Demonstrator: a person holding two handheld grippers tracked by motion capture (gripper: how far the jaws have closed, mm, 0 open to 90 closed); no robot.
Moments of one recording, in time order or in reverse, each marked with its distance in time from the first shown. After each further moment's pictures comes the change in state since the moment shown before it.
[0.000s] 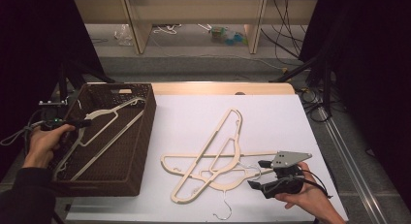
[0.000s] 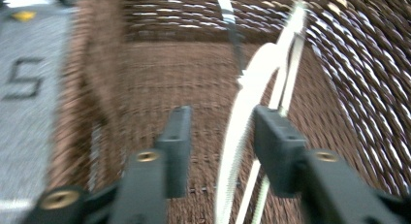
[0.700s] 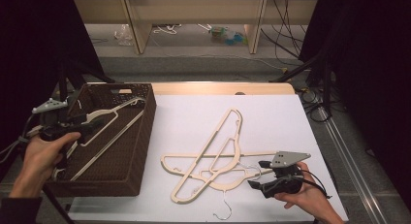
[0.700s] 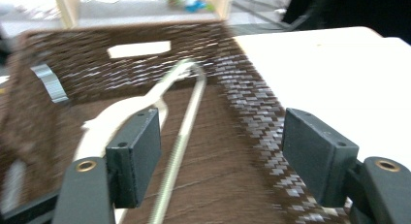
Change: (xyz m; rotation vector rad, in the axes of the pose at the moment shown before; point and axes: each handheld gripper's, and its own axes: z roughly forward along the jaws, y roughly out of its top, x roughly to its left) left arm -0.098 -0.011 -0.078 -0.182 -0.173 0.219; right arm -0.001 -0.002 0.003 0.020 -0.014 0.017
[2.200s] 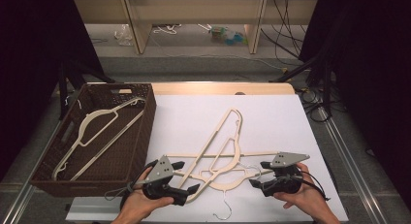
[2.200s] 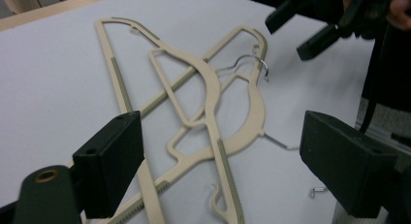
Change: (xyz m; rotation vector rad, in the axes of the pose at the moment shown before) left arm -0.207 -0.116 0.072 0.039 -0.490 0.370; right arm -0.006 -0.011 0.008 0.016 -0.049 0.038
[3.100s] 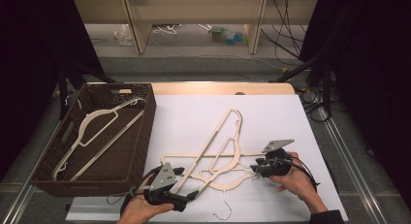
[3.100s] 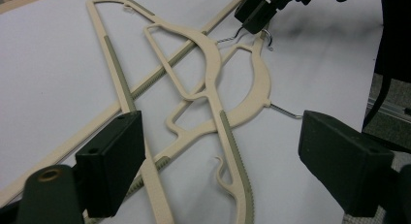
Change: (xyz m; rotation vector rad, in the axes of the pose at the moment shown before) left arm -0.002 -0.015 0.006 0.044 0.008 0.035; right arm -0.040 0.006 0.041 0.169 -0.053 0.070
